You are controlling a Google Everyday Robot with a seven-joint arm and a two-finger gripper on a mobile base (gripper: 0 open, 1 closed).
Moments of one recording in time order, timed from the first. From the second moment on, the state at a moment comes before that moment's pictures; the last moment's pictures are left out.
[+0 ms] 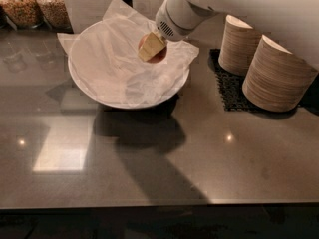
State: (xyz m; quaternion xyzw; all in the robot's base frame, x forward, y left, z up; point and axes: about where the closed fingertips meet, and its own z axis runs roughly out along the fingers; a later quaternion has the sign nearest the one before) arm 0.664 -0.007 0.953 -0.44 0.81 0.00 0.38
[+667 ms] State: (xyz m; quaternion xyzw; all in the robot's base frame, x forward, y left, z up) arm 0.618 0.040 1.024 -0.47 0.78 -0.06 0.40
